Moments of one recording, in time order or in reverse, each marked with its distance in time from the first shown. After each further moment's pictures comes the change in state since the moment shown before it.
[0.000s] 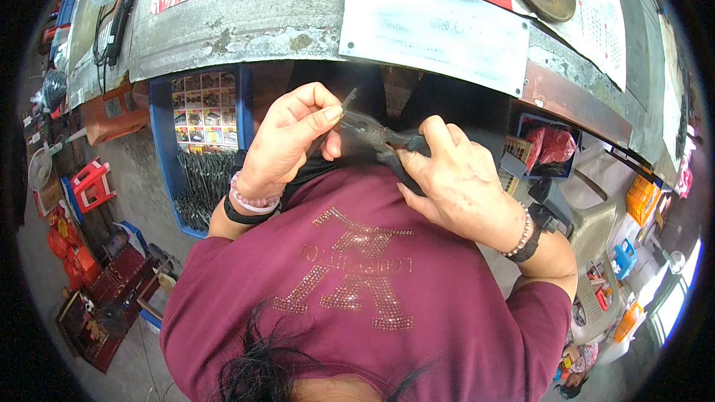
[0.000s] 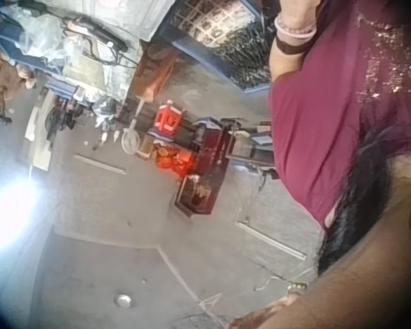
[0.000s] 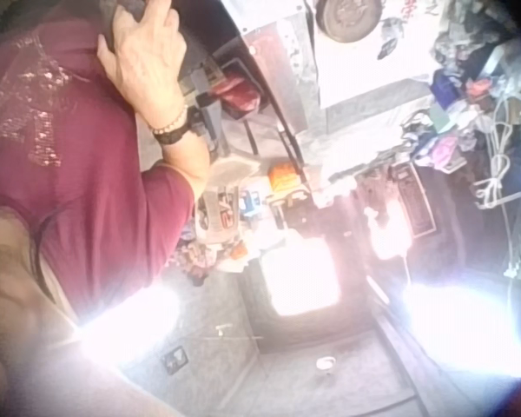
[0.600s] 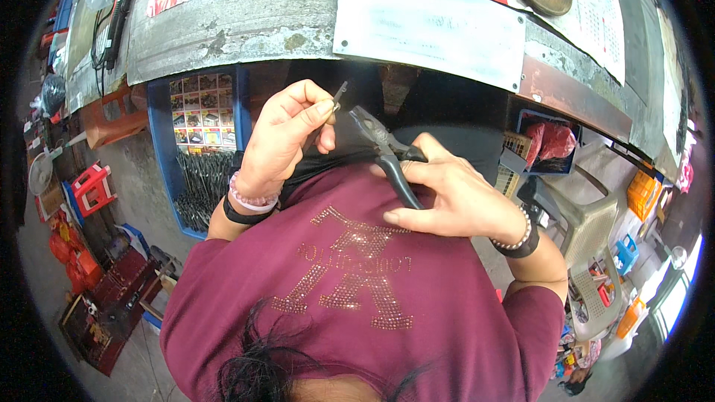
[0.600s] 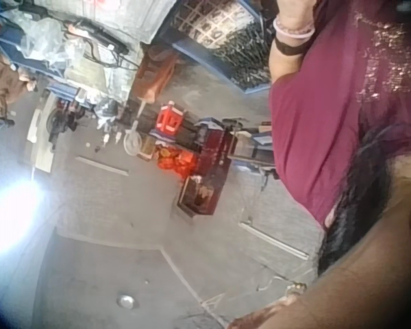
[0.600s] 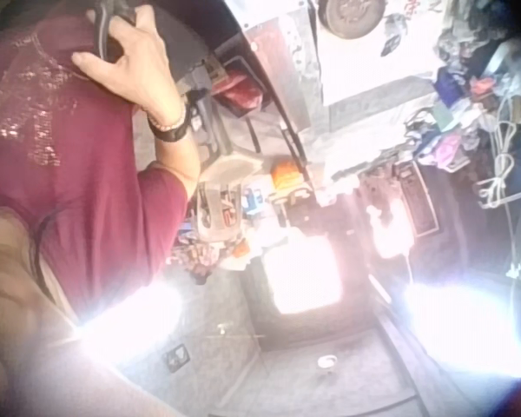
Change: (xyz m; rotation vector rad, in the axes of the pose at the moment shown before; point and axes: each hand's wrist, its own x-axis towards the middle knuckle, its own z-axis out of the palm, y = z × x) left_hand 0.002 -0.006 -0.004 -0.027 0.041 0.043; right_hand -0.006 0.010 0.005 0.680 -0.208 0.063
